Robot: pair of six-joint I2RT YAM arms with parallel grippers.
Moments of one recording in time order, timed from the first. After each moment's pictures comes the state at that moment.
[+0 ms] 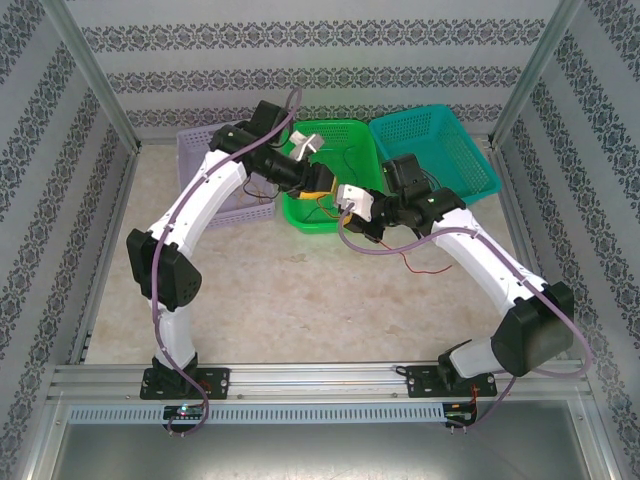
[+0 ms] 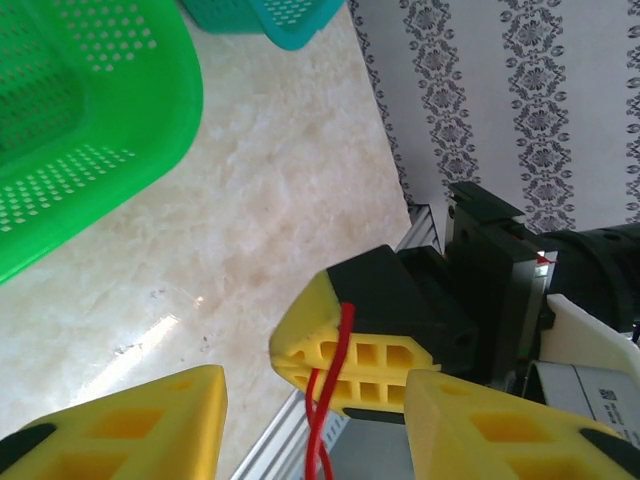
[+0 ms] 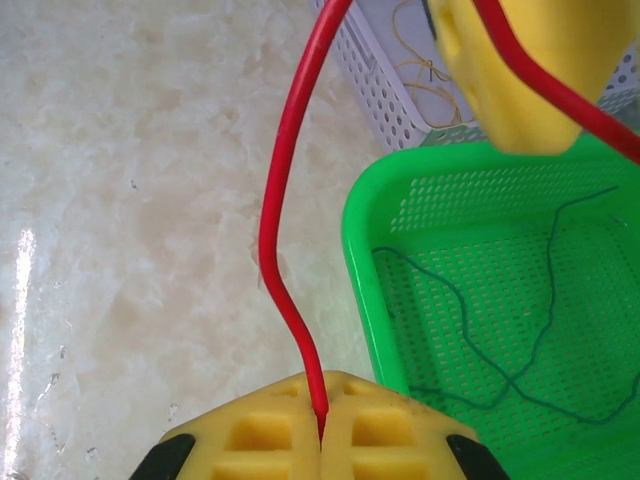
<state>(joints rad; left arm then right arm) -0.43 1.94 2.07 -1.14 0.84 -0.34 0.43 1.43 1.26 -0.69 -0.55 -0.83</state>
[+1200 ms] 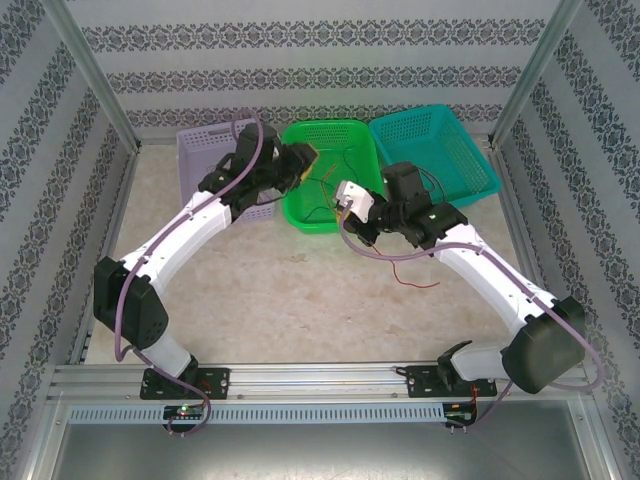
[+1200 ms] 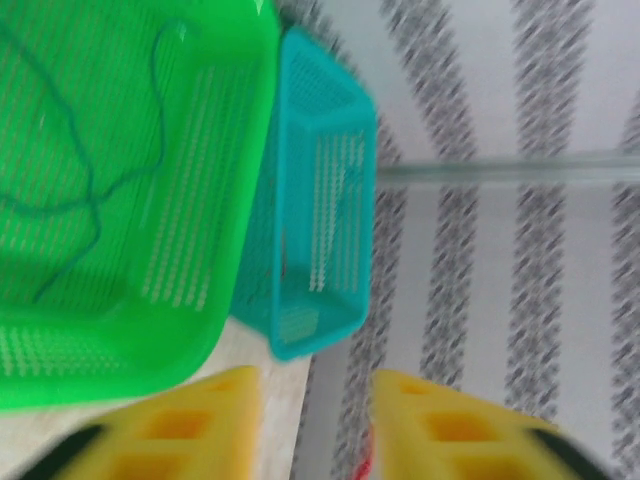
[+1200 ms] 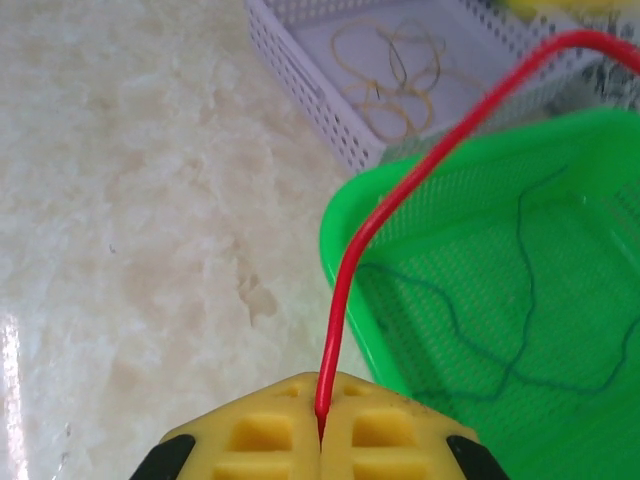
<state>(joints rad) -0.46 1.62 1.53 -0.31 0.18 -1.27 0.47 1.34 1.16 -0.54 -0.44 -0.55</state>
